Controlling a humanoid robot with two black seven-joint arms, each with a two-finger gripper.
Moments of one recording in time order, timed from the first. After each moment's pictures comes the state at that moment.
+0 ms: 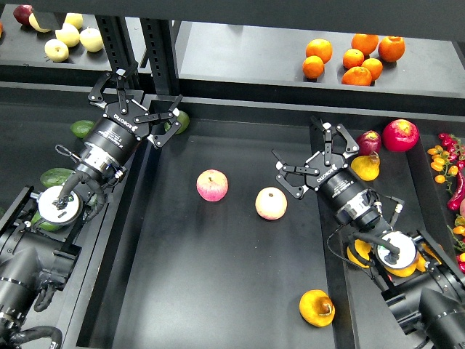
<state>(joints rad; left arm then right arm) -0.41 0.00 -1.43 -1.00 0.12 -0.49 0.25 0.45 0.01 1.27 0.91 -0.16 0.58 -0.26</state>
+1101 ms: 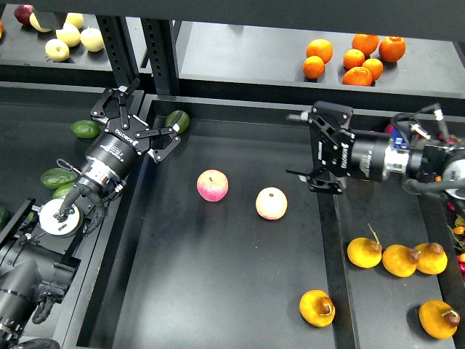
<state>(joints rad) -0.37 0.00 -1.43 -1.01 0.12 -0.49 0.25 0.75 -0.58 0.64 1.18 -0.18 0.58 -0.49</state>
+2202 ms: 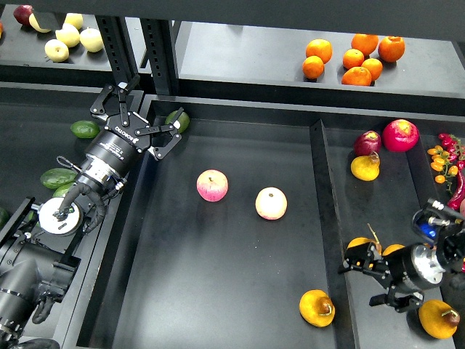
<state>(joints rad) -0.37 0.00 -1.43 -1.03 0.12 -0.49 0.25 0.66 -0.64 0.24 1.12 -0.50 0.58 -0.49</state>
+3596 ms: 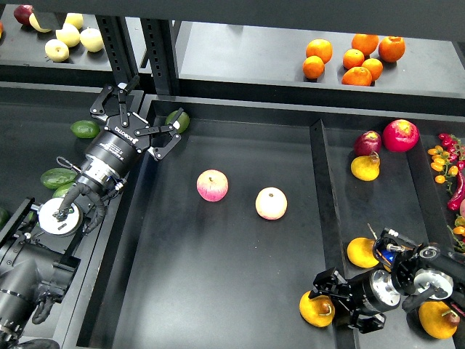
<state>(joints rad) -0.36 0.00 -1.43 -1.03 0.12 -0.49 0.25 0.53 -0.40 0.37 0.93 -0.62 0.58 -0.49</state>
